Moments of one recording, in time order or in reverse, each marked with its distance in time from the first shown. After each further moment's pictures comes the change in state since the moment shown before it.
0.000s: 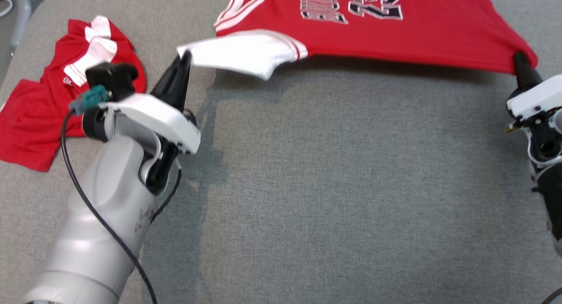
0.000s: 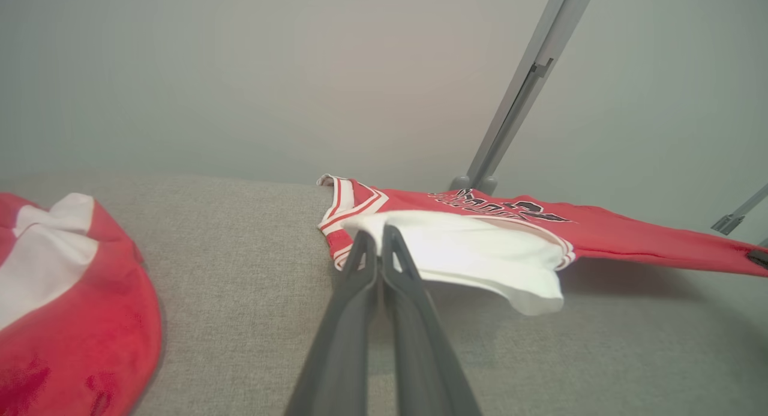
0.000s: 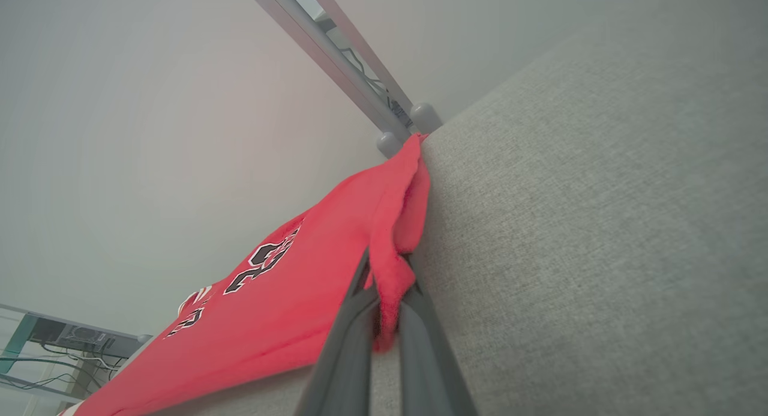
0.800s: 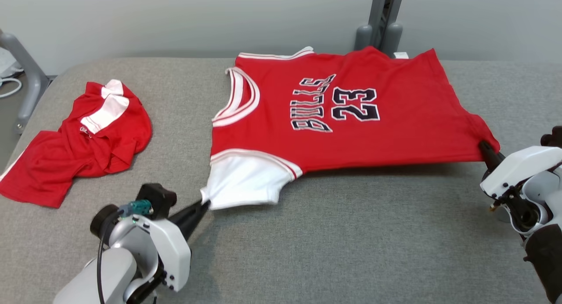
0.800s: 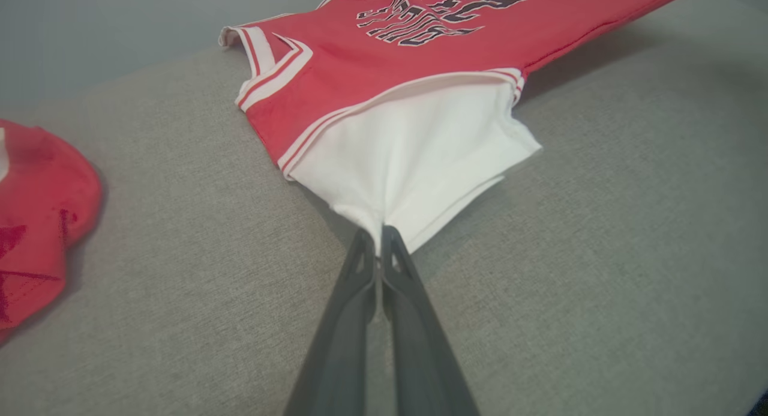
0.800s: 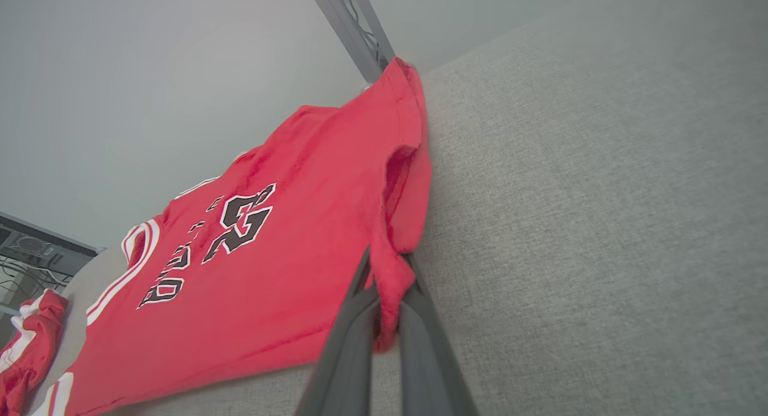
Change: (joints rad) left arm 0.375 0.291 -0.347 -0.364 0.038 0.000 0.216; right arm 0.217 -0.033 0.207 -0.016 0.013 0.000 0.068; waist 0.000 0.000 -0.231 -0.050
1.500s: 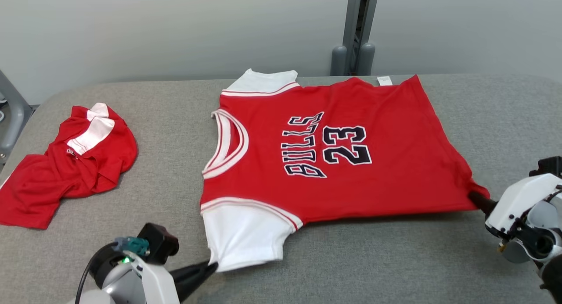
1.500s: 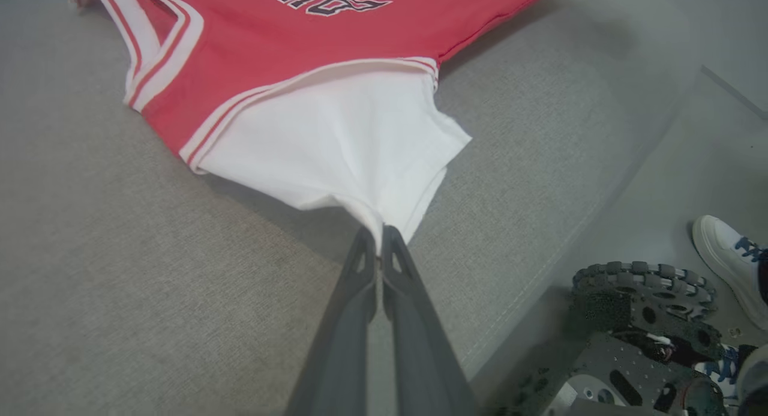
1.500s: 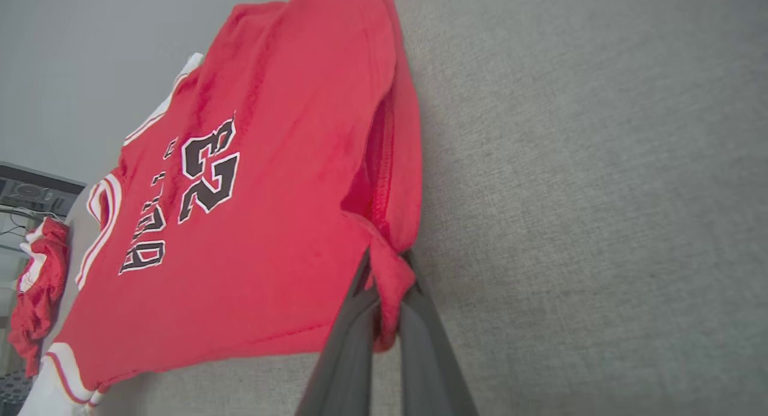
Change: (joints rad) left arm 0.126 0.263 -0.138 -0.436 -0.231 0.000 0.212; right arm 0.121 -0.077 0.075 -0.094 0.156 0.000 0.281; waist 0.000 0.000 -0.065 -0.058
